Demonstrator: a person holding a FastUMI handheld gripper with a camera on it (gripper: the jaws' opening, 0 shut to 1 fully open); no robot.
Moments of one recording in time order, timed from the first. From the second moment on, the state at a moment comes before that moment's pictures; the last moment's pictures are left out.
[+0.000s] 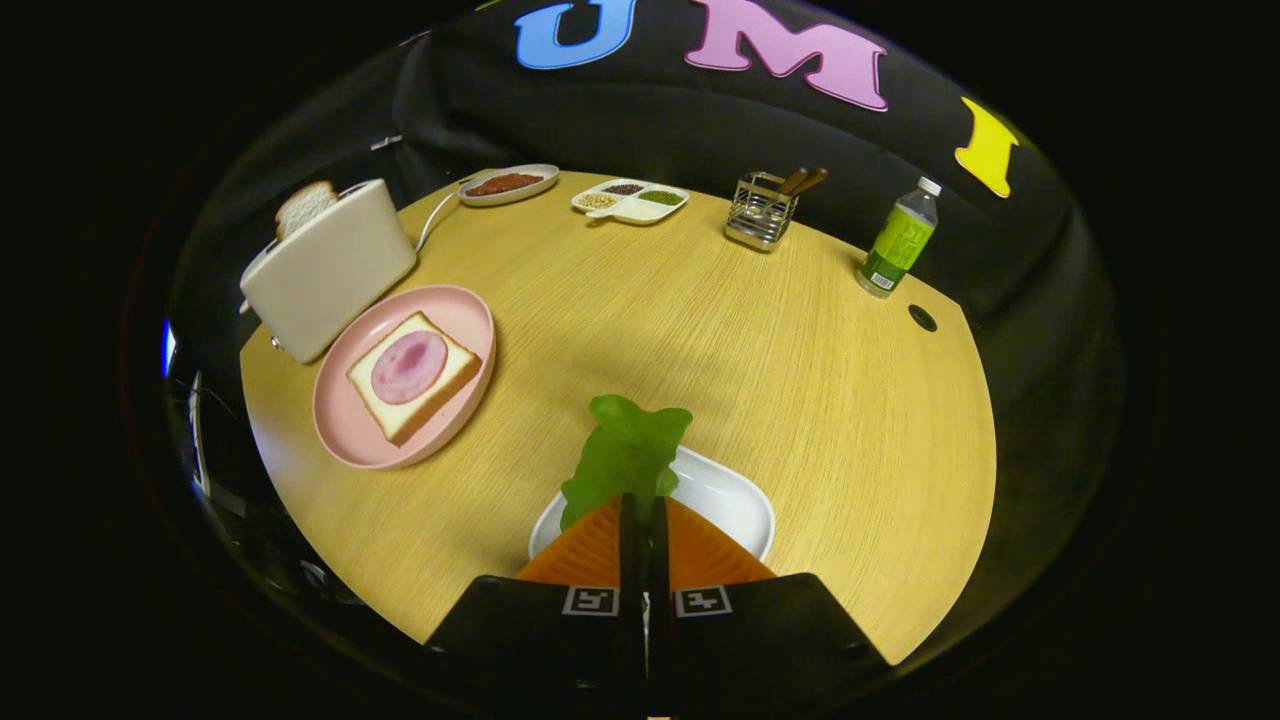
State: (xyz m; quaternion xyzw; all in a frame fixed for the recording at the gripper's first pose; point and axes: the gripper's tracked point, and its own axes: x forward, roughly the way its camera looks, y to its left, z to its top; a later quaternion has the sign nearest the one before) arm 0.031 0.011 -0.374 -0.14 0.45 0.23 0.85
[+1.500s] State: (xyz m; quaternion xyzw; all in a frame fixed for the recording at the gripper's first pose) arm 0.008 0.225 -0.339 -0.10 0.40 0.29 0.86
